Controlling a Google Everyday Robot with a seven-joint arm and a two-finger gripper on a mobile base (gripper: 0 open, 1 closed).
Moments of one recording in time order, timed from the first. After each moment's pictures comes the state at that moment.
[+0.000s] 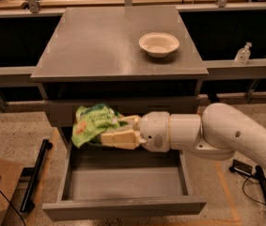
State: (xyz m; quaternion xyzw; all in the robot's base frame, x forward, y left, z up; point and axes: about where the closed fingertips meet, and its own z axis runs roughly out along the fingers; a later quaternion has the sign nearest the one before) arm 0.452 0.054 0.826 -0.38 0.66 0.49 0.42
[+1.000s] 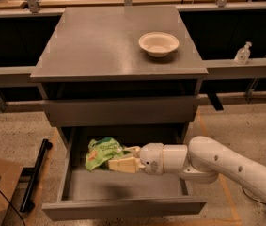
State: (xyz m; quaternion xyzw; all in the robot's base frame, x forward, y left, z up) arm 0.463 0.048 0.676 -0.34 0.70 0.51 0.36
